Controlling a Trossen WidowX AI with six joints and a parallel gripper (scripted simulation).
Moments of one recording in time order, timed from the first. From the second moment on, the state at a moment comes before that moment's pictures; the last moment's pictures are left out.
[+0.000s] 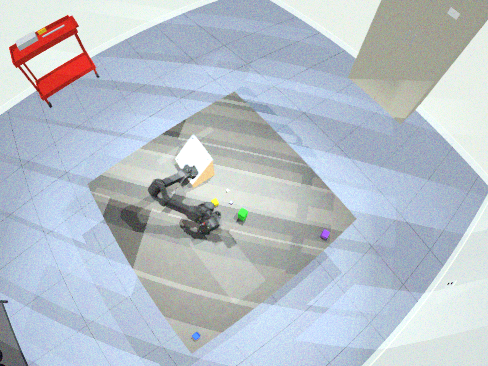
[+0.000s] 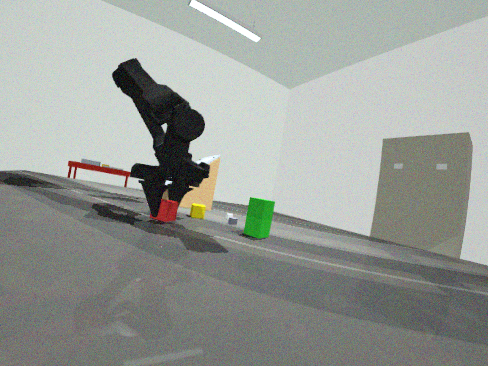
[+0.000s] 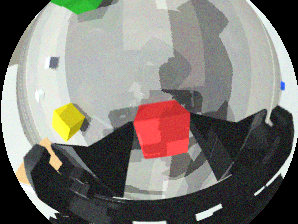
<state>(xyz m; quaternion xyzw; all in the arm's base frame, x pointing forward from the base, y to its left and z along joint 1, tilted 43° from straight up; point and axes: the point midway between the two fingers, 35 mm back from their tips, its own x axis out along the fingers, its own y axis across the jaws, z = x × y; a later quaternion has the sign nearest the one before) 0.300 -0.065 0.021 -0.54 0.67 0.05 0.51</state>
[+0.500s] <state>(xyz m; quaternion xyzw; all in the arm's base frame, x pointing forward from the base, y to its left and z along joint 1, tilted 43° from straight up) 0.299 -0.063 0.023 -0.55 0.67 0.06 0.50</state>
